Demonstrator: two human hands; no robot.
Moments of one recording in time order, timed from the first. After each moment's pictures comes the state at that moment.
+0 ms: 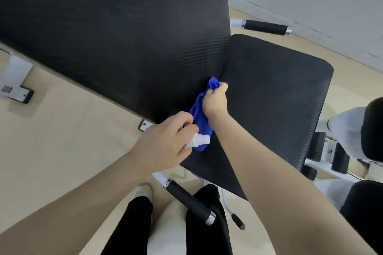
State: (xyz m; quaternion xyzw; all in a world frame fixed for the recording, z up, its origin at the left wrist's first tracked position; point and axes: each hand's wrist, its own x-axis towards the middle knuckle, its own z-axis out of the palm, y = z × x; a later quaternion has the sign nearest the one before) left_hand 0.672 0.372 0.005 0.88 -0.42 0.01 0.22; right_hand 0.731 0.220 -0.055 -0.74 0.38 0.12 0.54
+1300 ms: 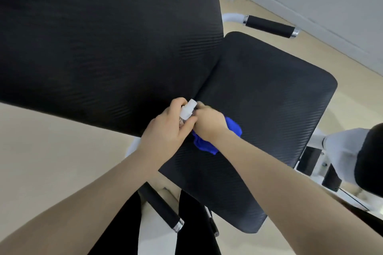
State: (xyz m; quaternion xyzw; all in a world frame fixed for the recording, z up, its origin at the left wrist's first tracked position) left_hand 0.690 0.280 -0.006 0.93 -0.04 -0.15 0.34; right_hand 0.718 0.154 -0.095 -0.94 -0.11 0.29 0.15
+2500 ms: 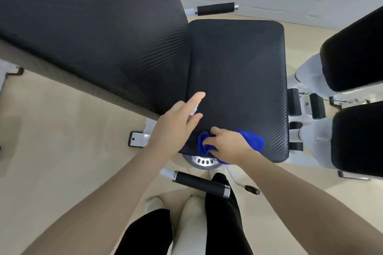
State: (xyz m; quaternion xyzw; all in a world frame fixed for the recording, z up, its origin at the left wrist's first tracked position) left_hand 0.657 0.349 -0.014 0.88 -0.31 -0.17 0.32; right_hand 0.560 0.198 -0.076 -0.96 -0.05 0.28 0.07
